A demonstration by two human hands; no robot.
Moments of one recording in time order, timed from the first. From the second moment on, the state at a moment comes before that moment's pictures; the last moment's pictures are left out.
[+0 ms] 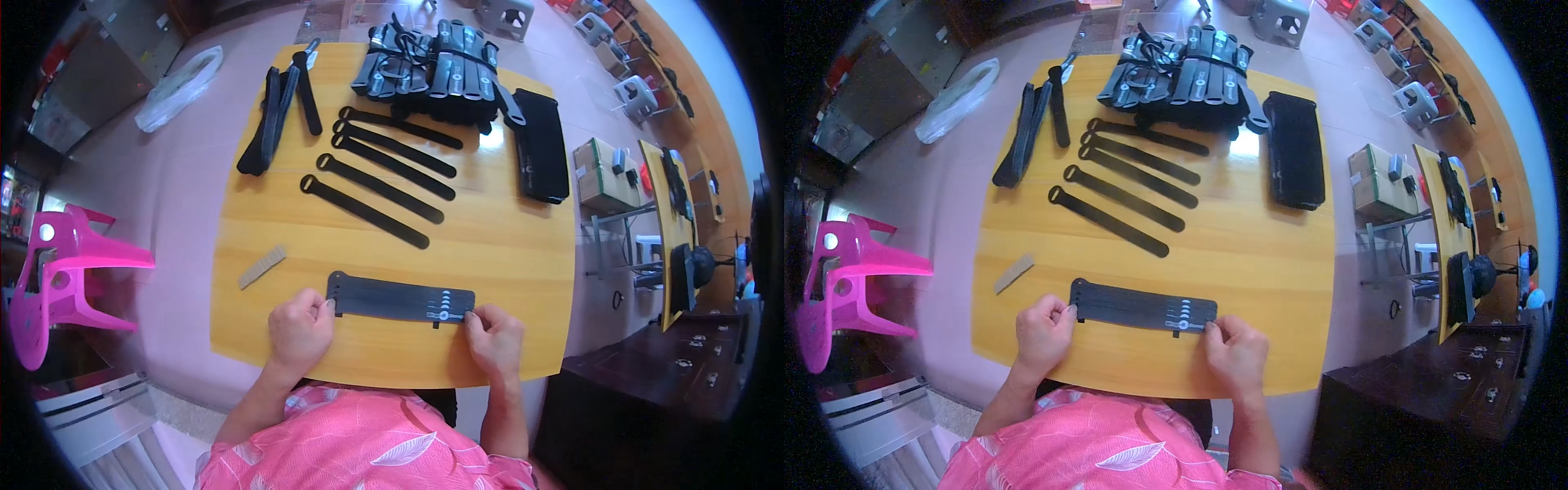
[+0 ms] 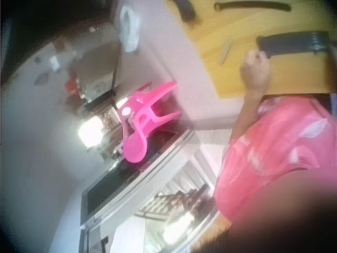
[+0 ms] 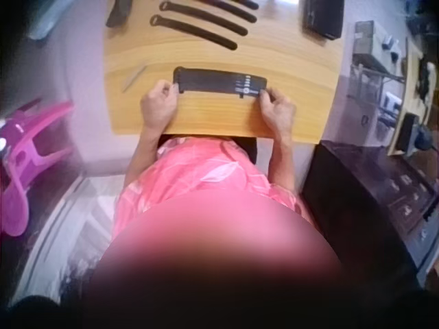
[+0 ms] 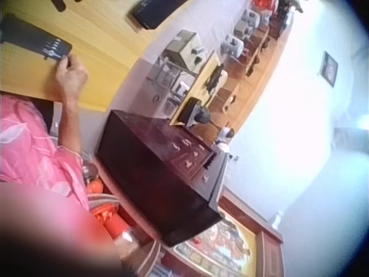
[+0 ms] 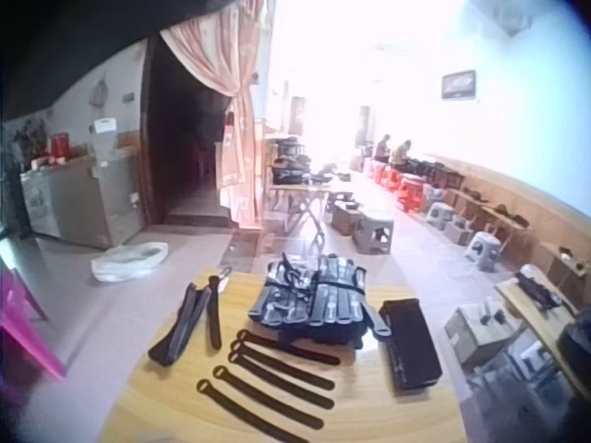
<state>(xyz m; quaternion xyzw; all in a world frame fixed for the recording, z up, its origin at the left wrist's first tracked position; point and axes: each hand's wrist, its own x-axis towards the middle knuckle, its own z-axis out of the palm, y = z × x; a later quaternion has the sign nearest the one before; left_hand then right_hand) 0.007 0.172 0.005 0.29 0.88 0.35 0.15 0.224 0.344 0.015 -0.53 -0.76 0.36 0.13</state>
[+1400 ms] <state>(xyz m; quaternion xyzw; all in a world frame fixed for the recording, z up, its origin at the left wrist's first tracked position) 0.017 0.158 -0.001 0.64 0.75 0.13 0.07 0.222 0.289 -0.002 -0.34 -0.93 0.12 0.04</state>
